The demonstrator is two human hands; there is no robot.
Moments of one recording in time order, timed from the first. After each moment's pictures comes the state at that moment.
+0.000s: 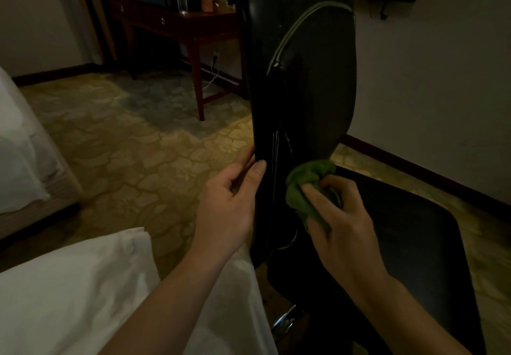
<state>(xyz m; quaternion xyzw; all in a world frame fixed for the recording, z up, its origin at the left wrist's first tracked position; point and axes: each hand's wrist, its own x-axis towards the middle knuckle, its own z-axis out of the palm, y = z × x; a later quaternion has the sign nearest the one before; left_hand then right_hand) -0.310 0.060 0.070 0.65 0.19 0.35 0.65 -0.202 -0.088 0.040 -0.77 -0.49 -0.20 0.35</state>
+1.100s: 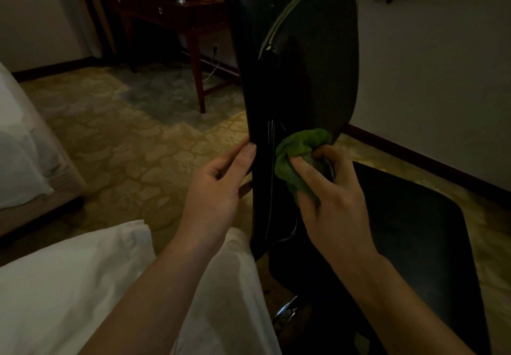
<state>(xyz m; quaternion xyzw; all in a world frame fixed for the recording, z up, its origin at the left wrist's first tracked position) -0.311 0.061 0.082 0.57 0.22 0.32 0.72 -0.200 -0.066 0.052 -0.75 -0.49 -0.23 0.38</state>
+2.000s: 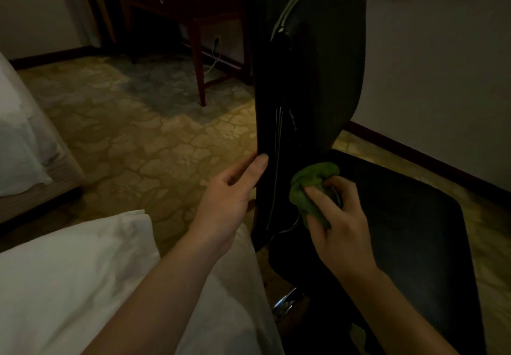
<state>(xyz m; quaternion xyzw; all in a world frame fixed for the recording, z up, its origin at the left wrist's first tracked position) -0.311 0.062 0.051 0.55 0.25 0.23 0.76 -0.195 -0.089 -0.009 -0.76 -0.48 -0.19 0.39</state>
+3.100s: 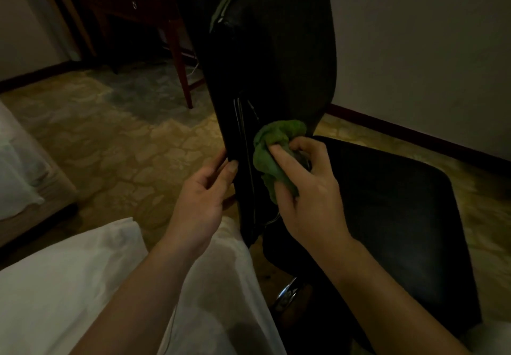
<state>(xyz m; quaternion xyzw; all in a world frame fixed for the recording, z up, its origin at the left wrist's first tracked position) -0.311 0.059 0.041 0.63 0.23 0.24 0.70 -0.209 -0.075 0.032 -0.74 -0.46 -0.19 0.45</state>
